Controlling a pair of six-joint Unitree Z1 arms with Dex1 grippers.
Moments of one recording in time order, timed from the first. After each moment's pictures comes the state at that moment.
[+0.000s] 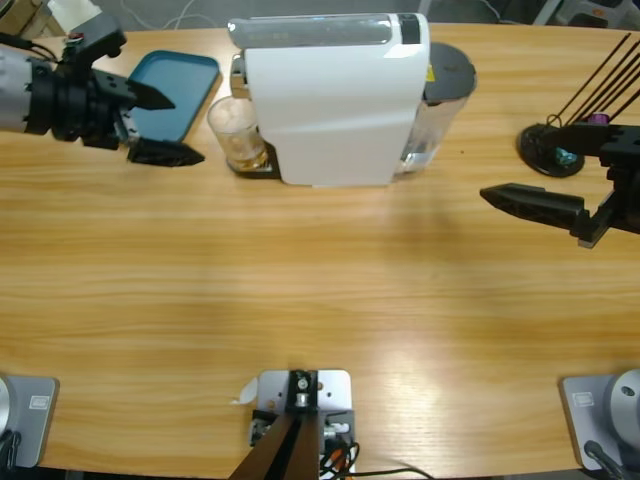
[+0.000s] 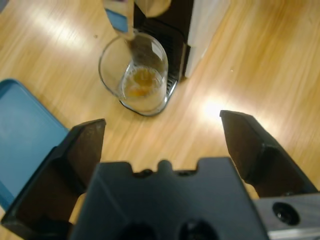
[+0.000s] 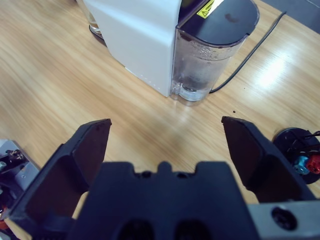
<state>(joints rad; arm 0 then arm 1) -0.48 1.58 -0.95 0.23 -0.35 0.46 0.80 1.06 -0.67 0.27 -0.09 0.06</state>
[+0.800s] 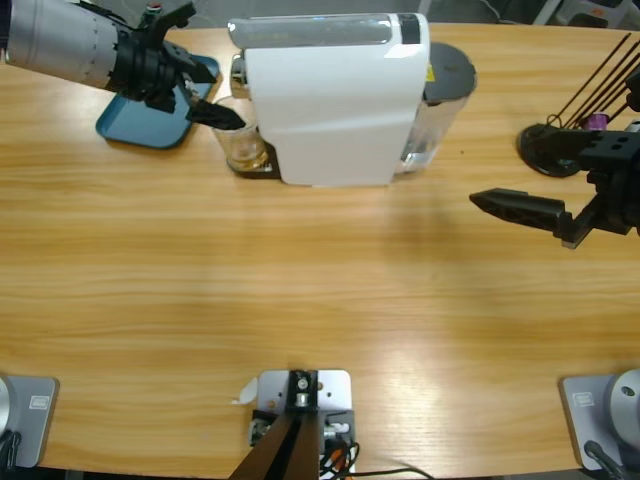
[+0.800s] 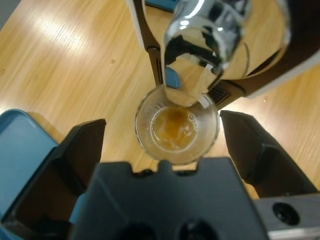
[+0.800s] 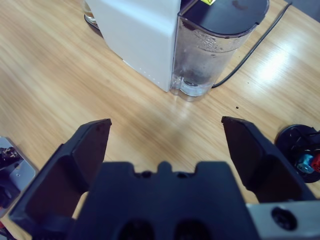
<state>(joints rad) -0.48 1.81 -1.15 0.22 -0.35 0.46 0.80 1.11 -0.67 0.26 -0.09 0.06</state>
